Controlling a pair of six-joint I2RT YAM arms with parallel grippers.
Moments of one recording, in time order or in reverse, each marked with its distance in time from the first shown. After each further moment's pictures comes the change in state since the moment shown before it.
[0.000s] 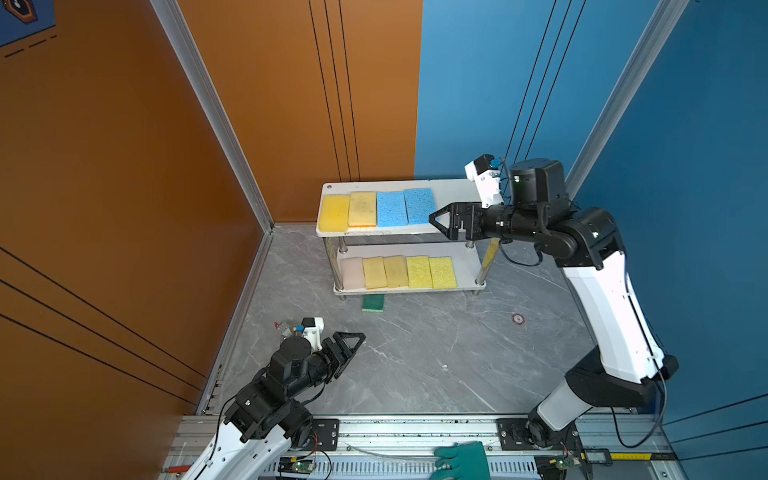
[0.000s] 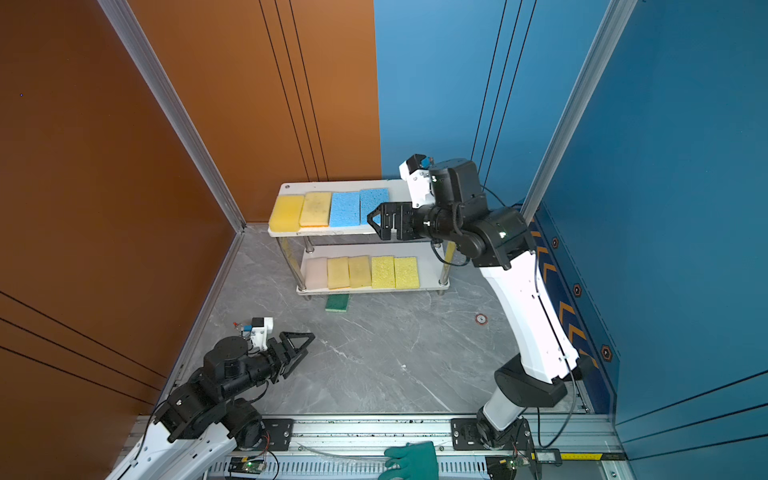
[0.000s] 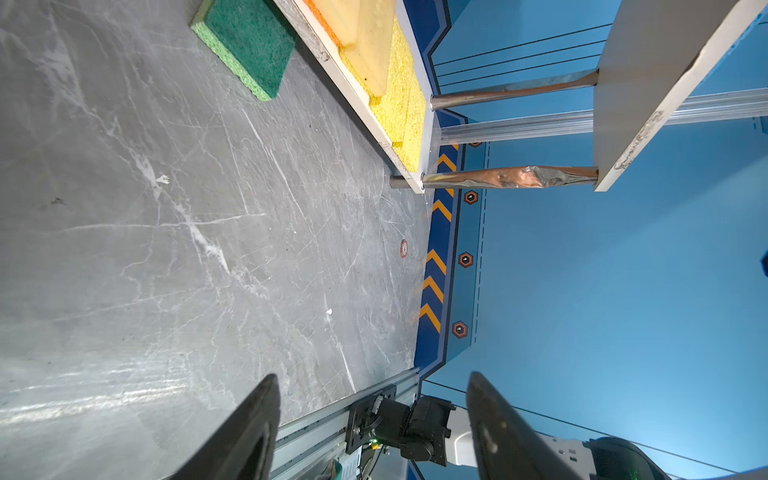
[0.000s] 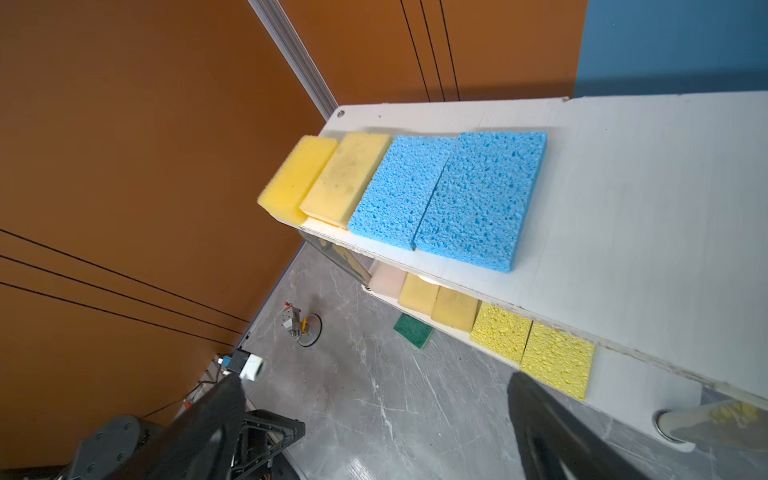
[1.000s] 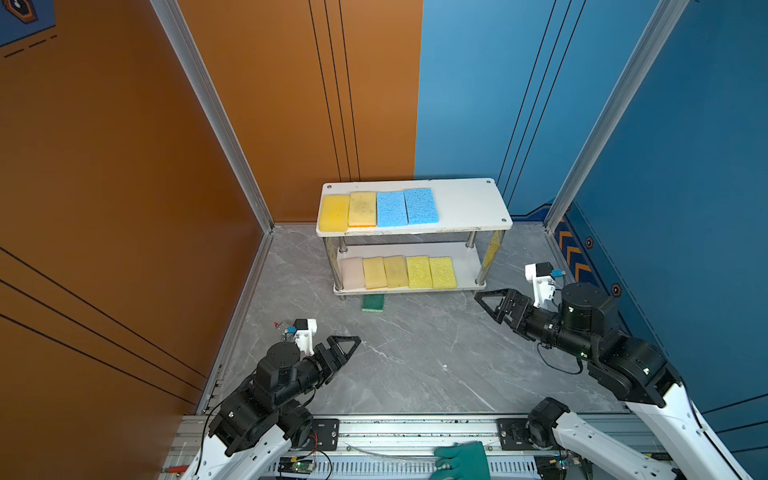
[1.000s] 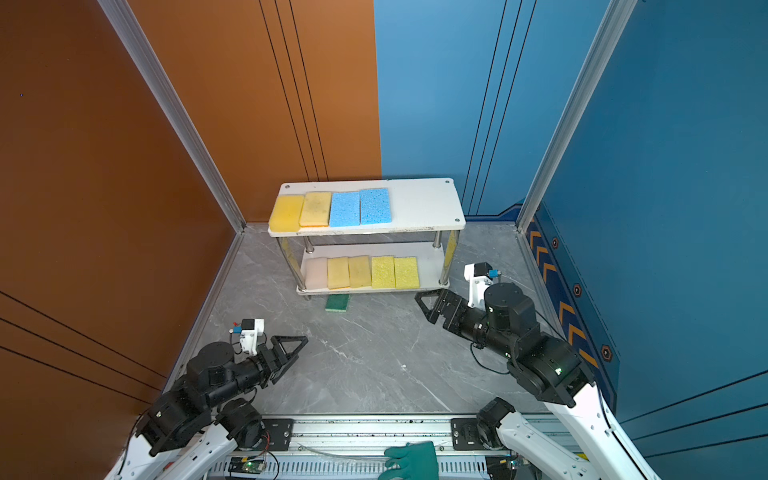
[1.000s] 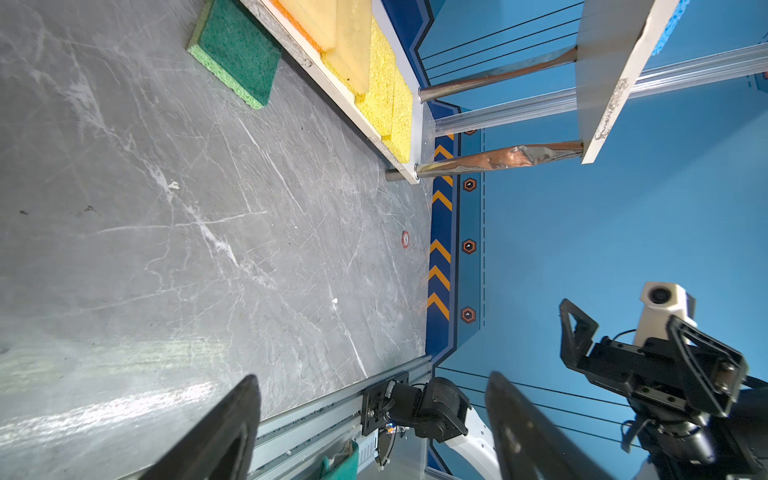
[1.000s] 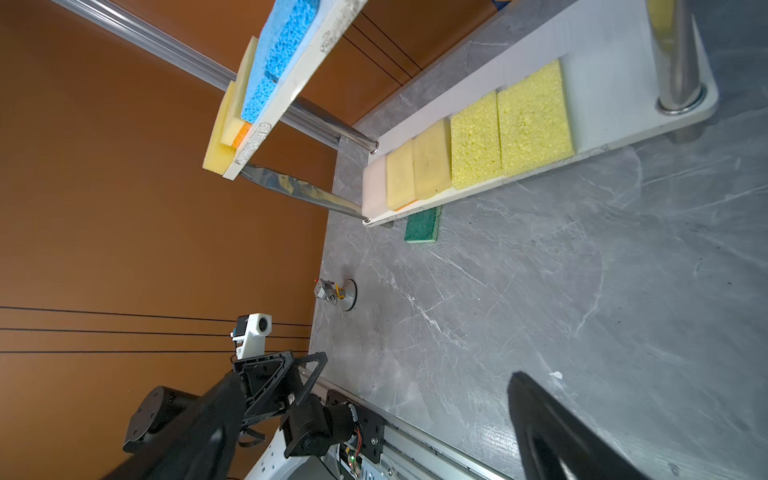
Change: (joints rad) left arm 0.000 -0.097 0.071 -0.147 0.004 0.075; right arm 0.039 -0.851 -1.257 0.377 0.072 0.578
